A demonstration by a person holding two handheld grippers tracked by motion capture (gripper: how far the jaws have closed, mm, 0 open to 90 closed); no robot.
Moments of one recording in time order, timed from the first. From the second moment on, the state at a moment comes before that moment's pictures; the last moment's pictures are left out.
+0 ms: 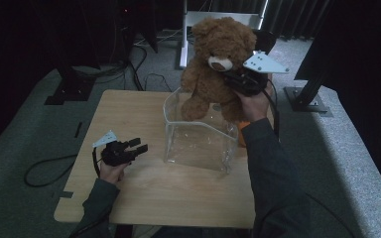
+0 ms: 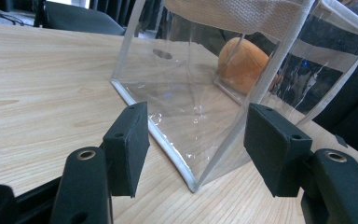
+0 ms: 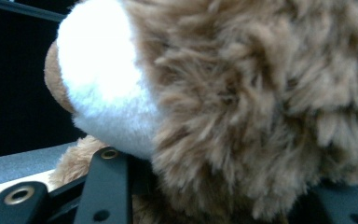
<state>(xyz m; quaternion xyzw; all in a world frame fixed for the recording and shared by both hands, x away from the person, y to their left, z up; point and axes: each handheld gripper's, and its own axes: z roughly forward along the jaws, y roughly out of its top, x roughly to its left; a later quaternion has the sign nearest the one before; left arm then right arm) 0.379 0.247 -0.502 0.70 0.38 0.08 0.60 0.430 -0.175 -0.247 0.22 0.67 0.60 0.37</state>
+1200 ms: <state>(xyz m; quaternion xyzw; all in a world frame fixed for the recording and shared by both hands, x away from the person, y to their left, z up) 0.378 0.249 -0.501 0.70 0.38 0.08 0.60 0.447 -0.116 -0.259 0.21 0.69 0.60 0.34</state>
